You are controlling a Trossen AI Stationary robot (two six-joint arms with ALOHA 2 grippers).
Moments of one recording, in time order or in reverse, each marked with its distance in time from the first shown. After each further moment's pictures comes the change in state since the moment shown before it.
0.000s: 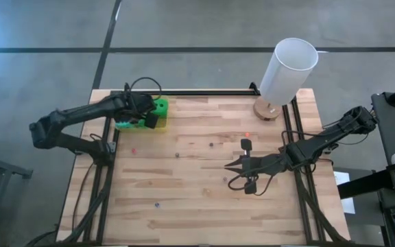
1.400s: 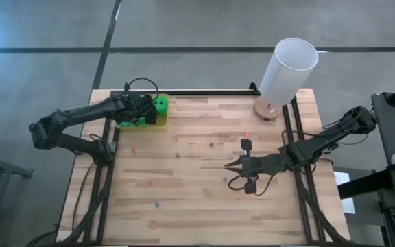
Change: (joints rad) left arm 0.026 0.000 -0.059 0.062 -0.088 -0.156; right arm 0.000 0.000 0.000 0.000 0.000 0.000
